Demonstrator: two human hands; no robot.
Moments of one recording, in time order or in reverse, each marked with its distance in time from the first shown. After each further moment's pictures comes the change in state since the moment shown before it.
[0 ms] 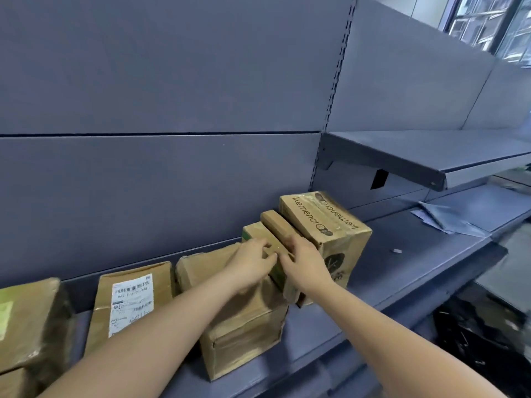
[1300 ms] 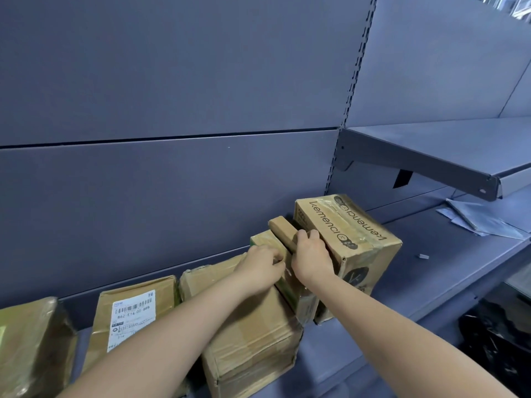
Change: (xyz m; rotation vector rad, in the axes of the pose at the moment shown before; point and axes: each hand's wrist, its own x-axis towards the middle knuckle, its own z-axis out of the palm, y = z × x) left_hand 0.051 -0.023 0.008 0.130 -0.112 0.023; right_hand 0.063 -0.006 0.020 -0.357 -0.027 0.082
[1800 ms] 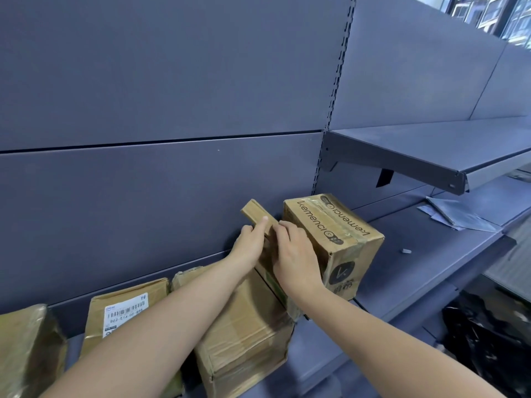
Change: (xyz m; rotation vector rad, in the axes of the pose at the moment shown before) left_hand 0.021 0.011 -0.013 -0.856 0.083 -0.383; right_hand -0.034 -0.011 -0.005 0.079 0.401 -0.327
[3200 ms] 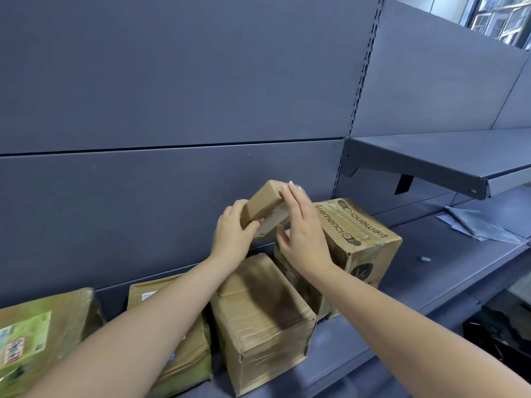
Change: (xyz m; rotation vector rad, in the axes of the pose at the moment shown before) left_hand -0.044 0.001 -0.082 0.365 0.351 0.587; right_hand 0.027 -0.035 -0.018 0.203 0.144 -0.130
